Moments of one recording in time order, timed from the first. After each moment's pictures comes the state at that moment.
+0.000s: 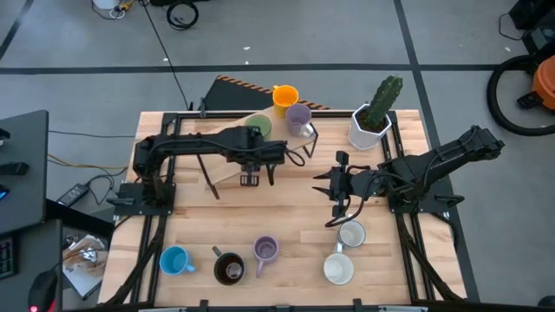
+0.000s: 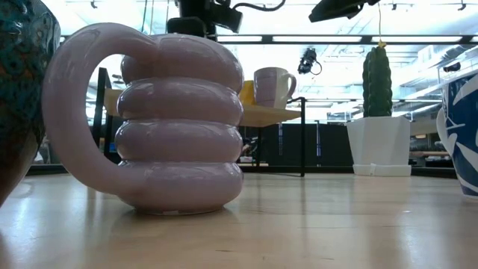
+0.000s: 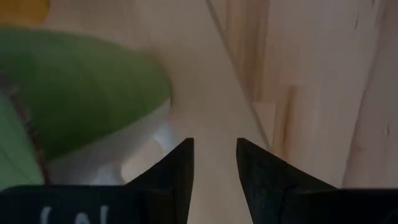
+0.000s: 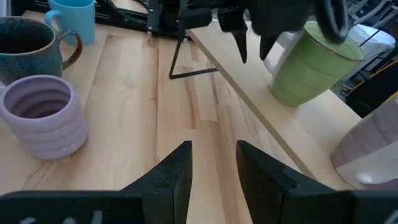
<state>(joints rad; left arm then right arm) 0.07 1.88 1.86 -1.41 -0.42 0.11 0.34 1.14 0.95 -0.37 0.53 0.01</state>
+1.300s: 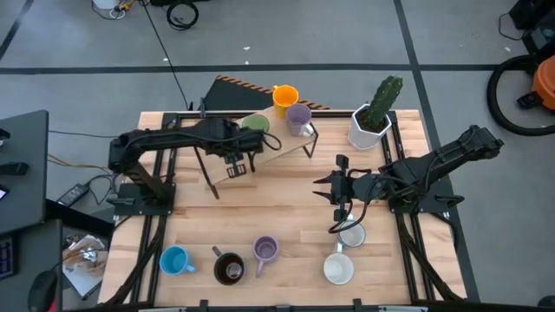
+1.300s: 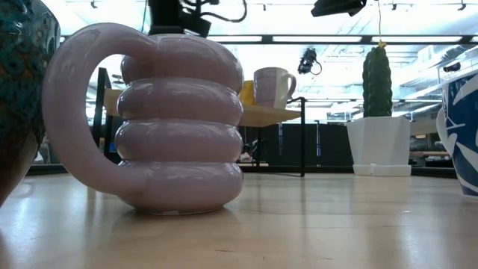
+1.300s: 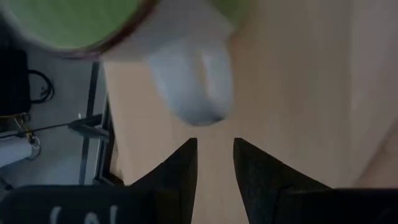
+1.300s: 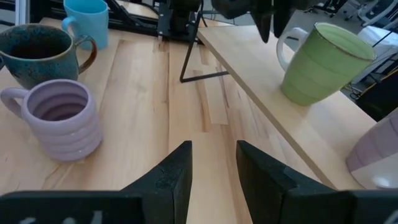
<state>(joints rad) 0.15 1.65 1.58 -1.34 -0.45 -0.10 0.38 1.14 0.95 -0.36 0.53 0.03</state>
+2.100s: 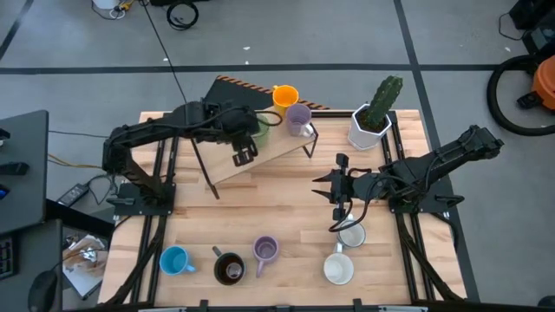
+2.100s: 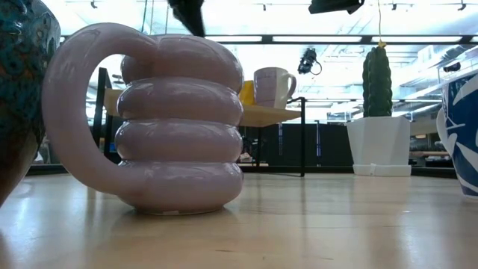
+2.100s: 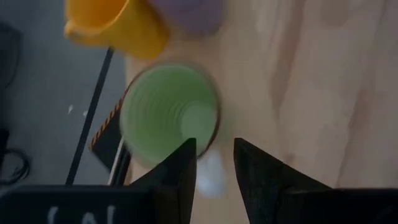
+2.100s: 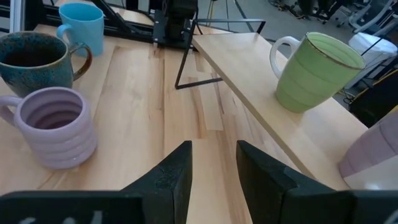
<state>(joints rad) 0.18 1.62 1.83 -1.22 -0.36 0.05 0.38 1.14 0.95 -0.33 0.55 0.01</state>
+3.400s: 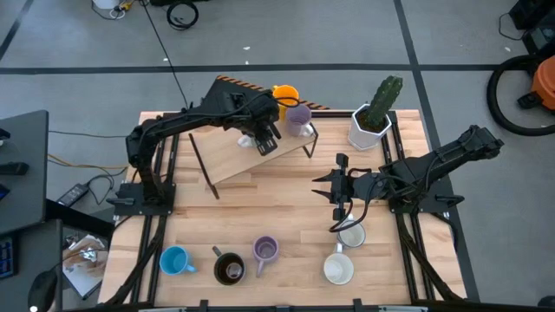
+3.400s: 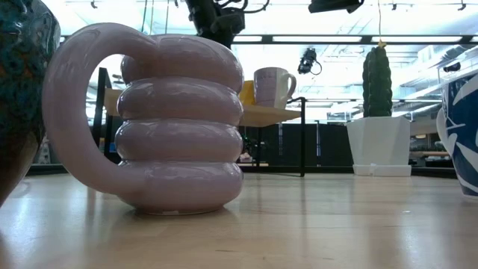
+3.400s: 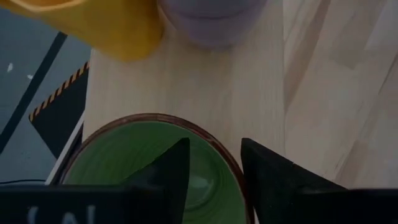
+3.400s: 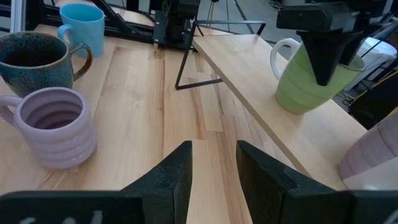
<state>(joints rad) 0.32 1.82 1.87 -1.10 -0.19 -0.09 0.38 1.14 0.95 -0.32 0.55 0.00</state>
